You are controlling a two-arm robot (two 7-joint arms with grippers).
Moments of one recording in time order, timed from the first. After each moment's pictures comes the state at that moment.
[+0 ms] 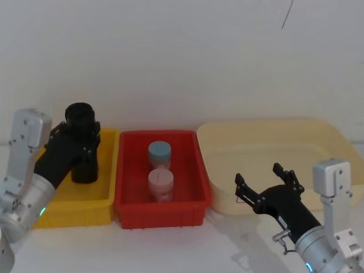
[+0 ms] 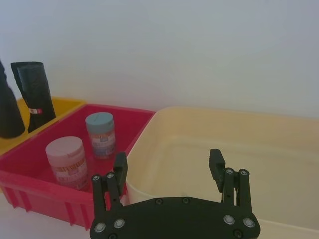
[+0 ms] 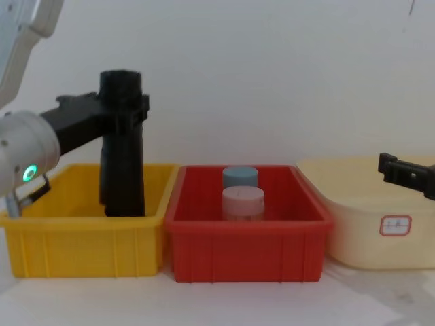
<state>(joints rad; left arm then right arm) -0.34 0.26 0.30 -1.46 -0.23 -0.09 -0.18 -0.01 0.34 -0.23 -1.77 0.29 0.03 0.07</state>
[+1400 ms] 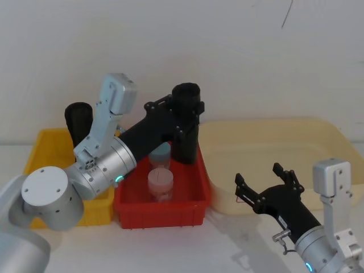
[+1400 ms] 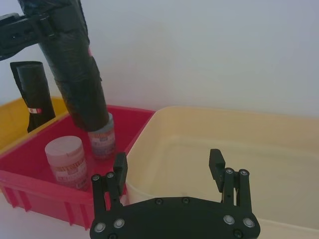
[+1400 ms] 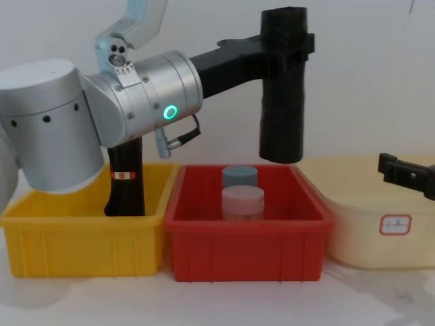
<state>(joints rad) -0.60 0.12 0.47 -1.27 -0.36 -0.15 -0.55 -0.01 0.34 -0.23 -1.77 0.29 0.03 0.07</state>
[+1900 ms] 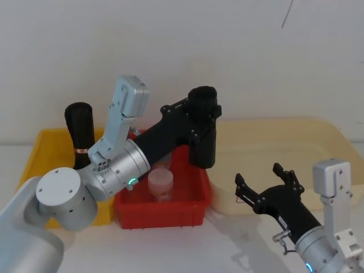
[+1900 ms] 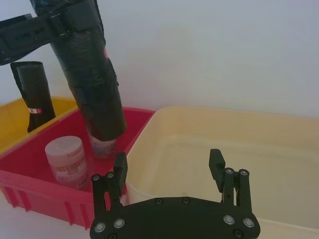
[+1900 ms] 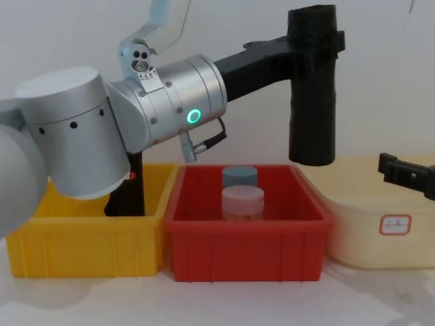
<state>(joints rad) -0.62 0.08 0.49 -1.21 -0.41 -0.18 -0.61 -0.02 0.34 -0.22 -1.77 0.29 0.03 0.07</state>
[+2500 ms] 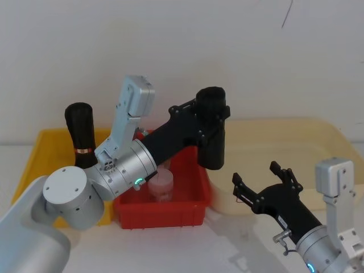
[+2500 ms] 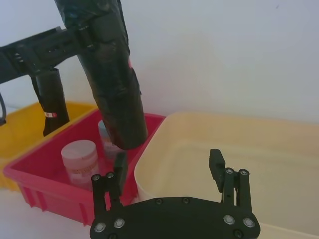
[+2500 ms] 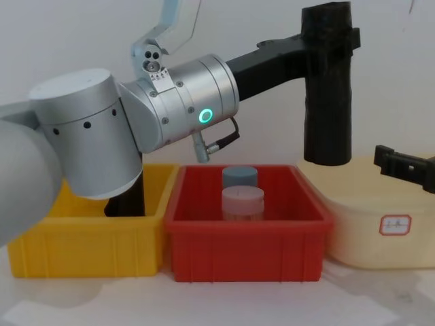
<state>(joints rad) -0.64 0.07 0.51 -1.19 -0.44 -0.19 -0.64 -0.03 0.34 -0.21 -1.79 0.30 0.03 0.11</state>
